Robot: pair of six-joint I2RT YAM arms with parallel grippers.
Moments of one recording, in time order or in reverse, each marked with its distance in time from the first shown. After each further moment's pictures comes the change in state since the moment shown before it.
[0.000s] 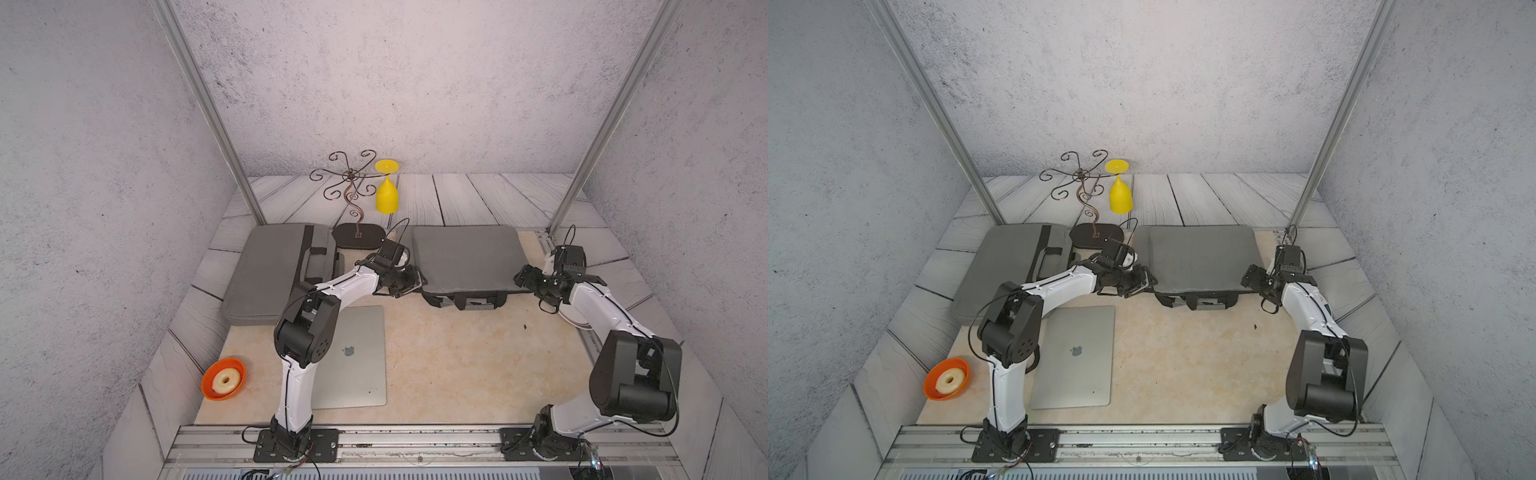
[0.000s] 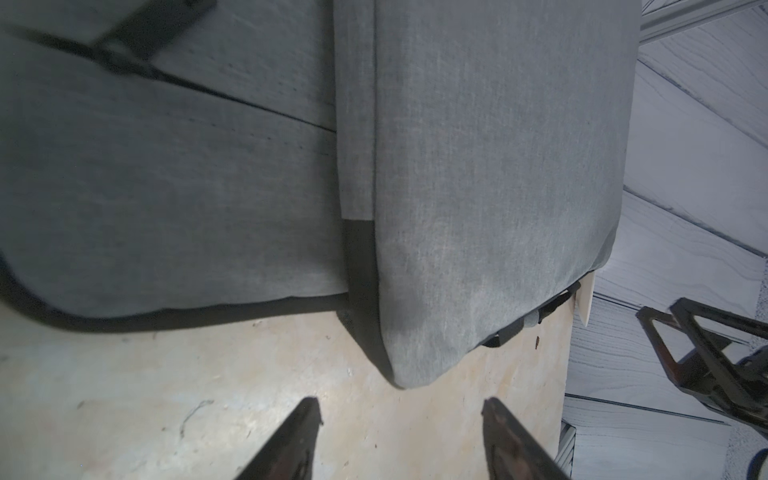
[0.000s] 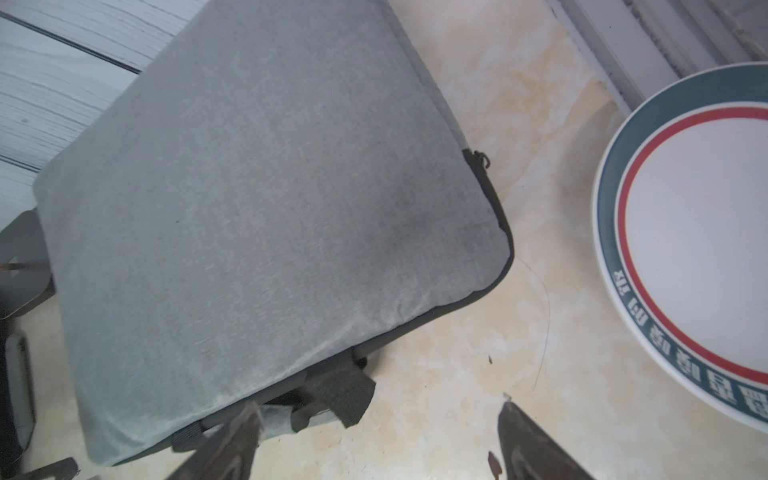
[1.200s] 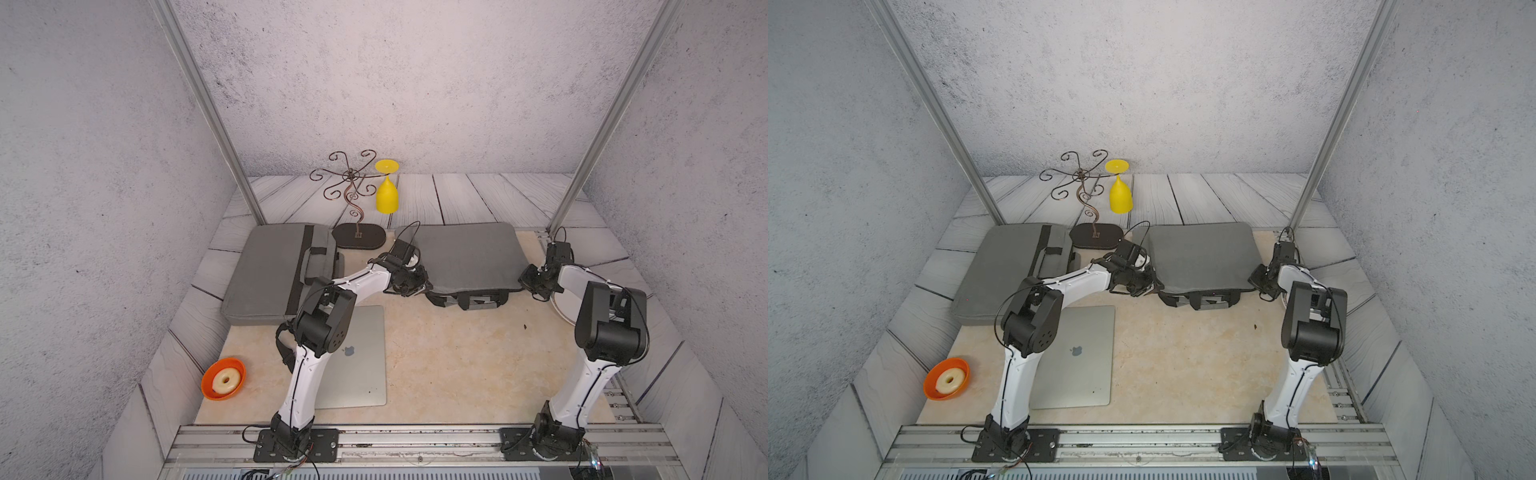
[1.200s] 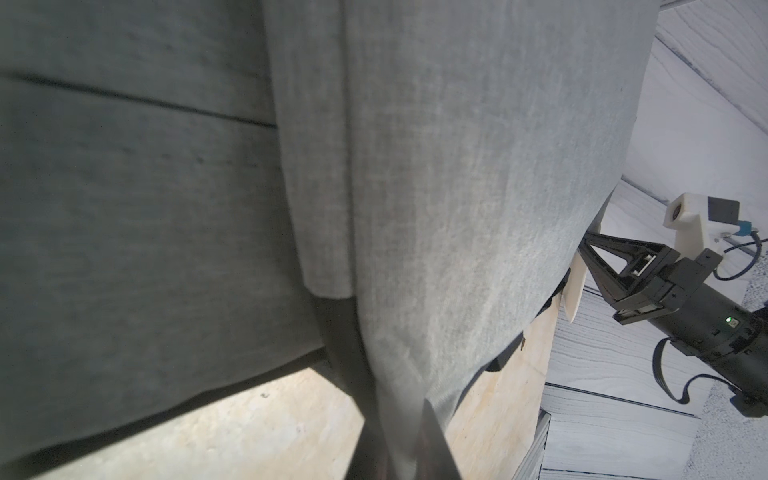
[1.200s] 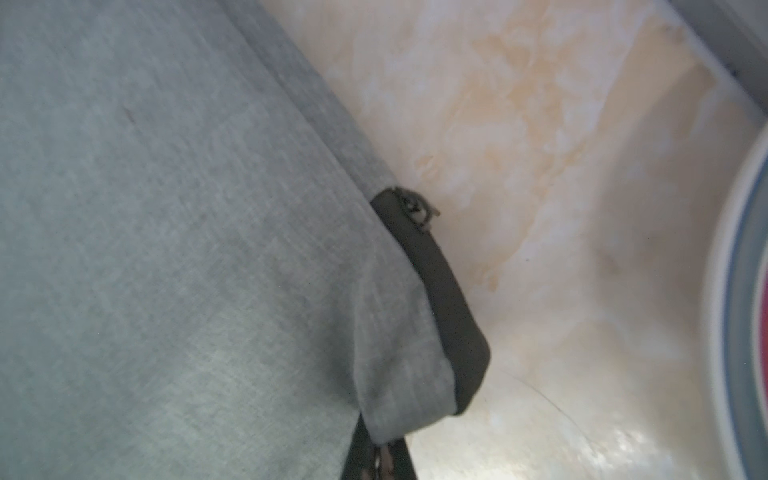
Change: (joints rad) left arm -0.029 0.149 0.151 -0.021 0.080 -0.033; right arm -0.029 0.380 0.215 0.055 -0.009 0.076
